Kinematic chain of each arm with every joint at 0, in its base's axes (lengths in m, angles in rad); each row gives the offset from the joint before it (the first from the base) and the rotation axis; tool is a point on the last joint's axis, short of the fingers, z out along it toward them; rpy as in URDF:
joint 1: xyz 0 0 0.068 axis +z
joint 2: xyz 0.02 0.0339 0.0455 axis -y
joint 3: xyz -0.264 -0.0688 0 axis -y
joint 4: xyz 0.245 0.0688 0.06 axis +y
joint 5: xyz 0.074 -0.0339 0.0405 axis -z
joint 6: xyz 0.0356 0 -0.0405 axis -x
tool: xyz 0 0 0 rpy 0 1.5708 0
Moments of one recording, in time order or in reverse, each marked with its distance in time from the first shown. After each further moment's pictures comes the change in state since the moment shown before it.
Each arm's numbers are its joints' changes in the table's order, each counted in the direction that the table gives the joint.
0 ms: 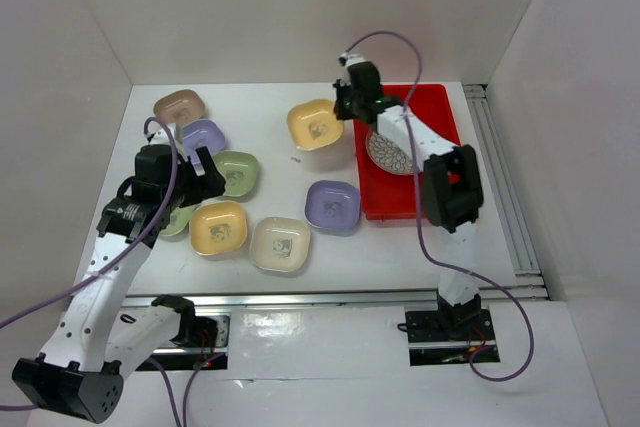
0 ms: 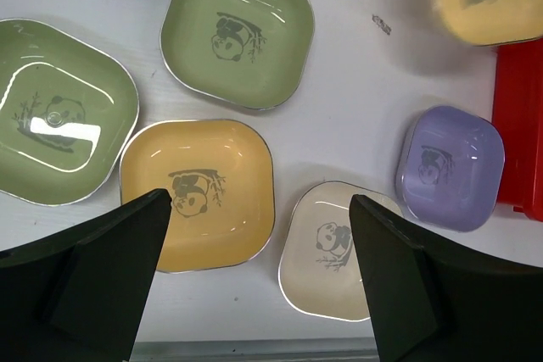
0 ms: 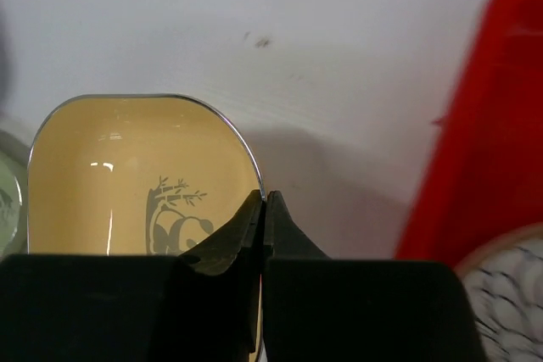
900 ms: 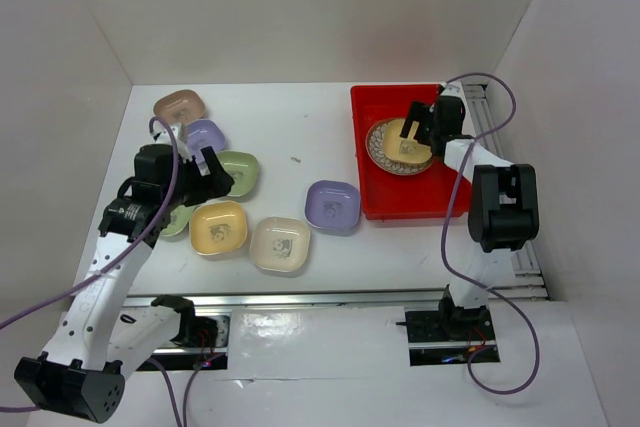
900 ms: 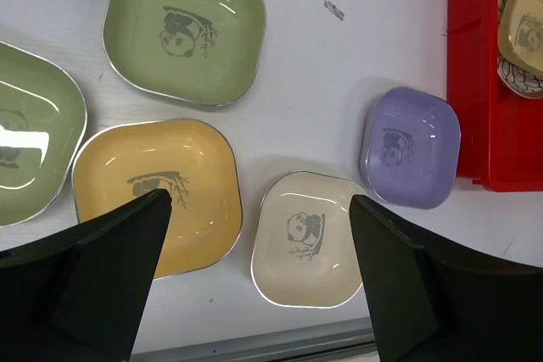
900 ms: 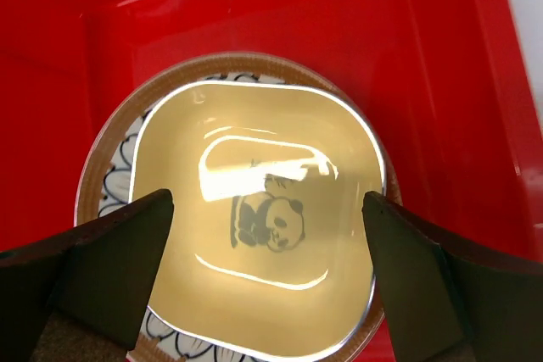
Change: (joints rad) left arm 0.032 -0.002 -0.026 -0.053 0.146 -0.003; right arm -0.418 0.386 -0.697 -0.353 0.066 -0.093
